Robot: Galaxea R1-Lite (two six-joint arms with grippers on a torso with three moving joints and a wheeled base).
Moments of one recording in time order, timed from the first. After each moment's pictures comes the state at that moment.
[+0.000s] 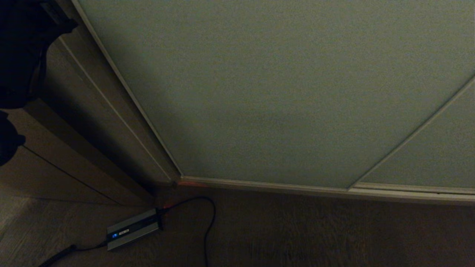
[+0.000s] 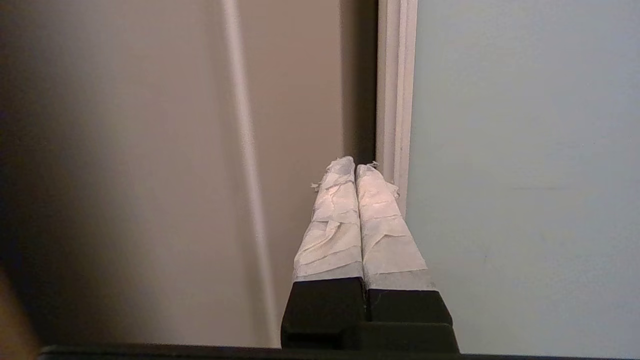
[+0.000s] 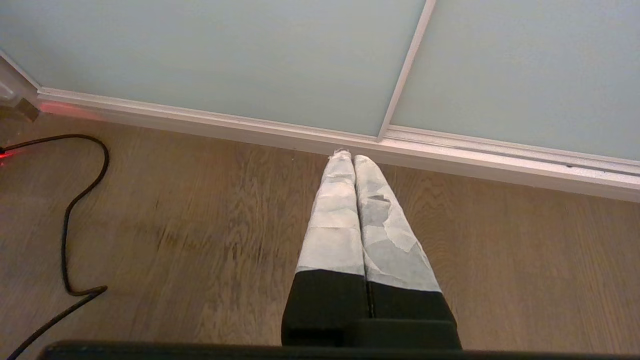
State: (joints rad) left arm -0.03 1.58 -1.13 -1.22 0.22 0.14; right arm -0.01 0.00 0.00 0.00 0.01 -0.02
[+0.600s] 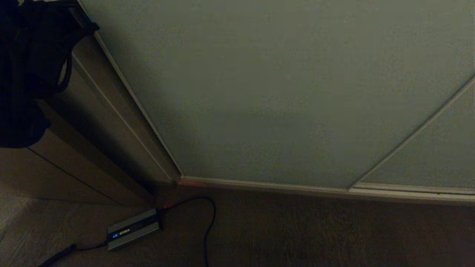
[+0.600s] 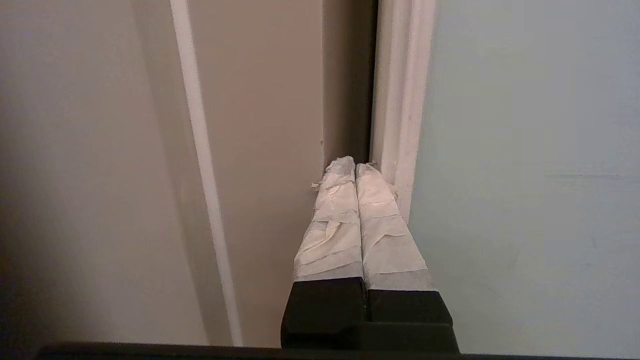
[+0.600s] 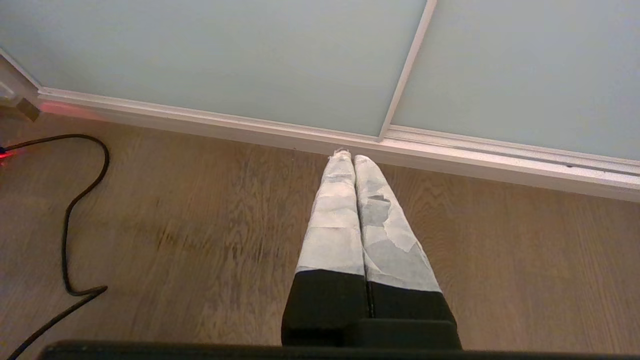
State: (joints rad) left arm -0.03 1.71 -1.28 -1.12 0.23 0.08; right arm -0.01 0.00 0.00 0.00 0.01 -0.02
